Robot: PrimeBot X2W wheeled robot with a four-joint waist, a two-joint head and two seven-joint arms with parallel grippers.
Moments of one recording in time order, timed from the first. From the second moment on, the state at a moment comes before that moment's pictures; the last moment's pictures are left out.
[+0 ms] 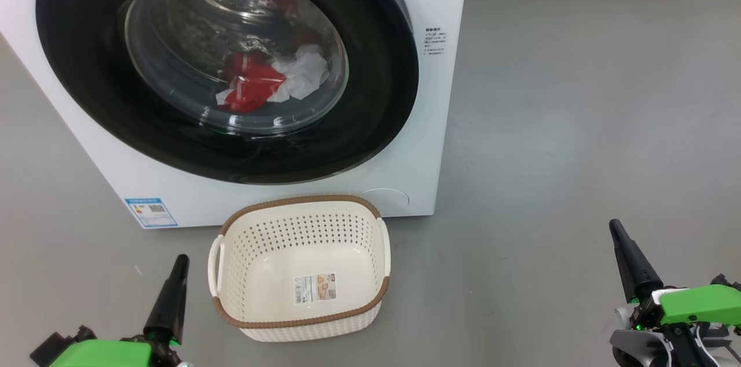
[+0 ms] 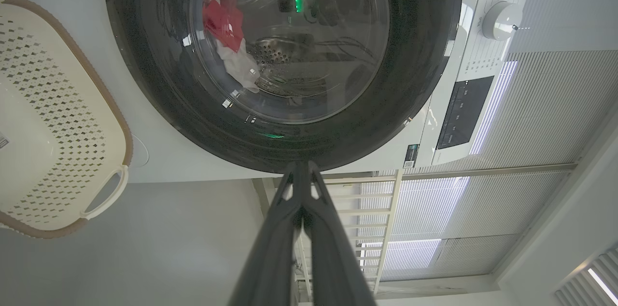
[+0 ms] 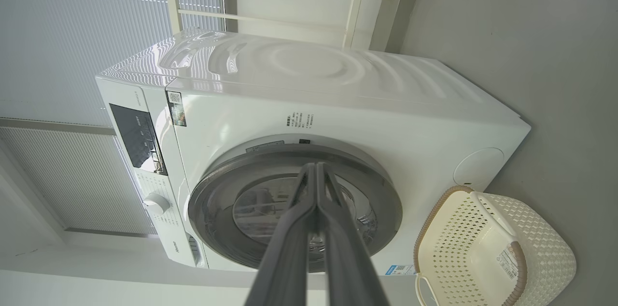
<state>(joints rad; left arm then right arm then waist) -0.10 0.04 0.08 0.26 -1.62 -0.12 0.11 -0.07 -0.05 -0.12 0.28 1.62 0.12 0.10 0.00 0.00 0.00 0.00</state>
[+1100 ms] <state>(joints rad) -0.07 0.02 0.00 0.37 -1.63 -0.11 0.06 -0.01 -0.02 -0.06 0.38 1.63 0.12 0.07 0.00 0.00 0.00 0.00</state>
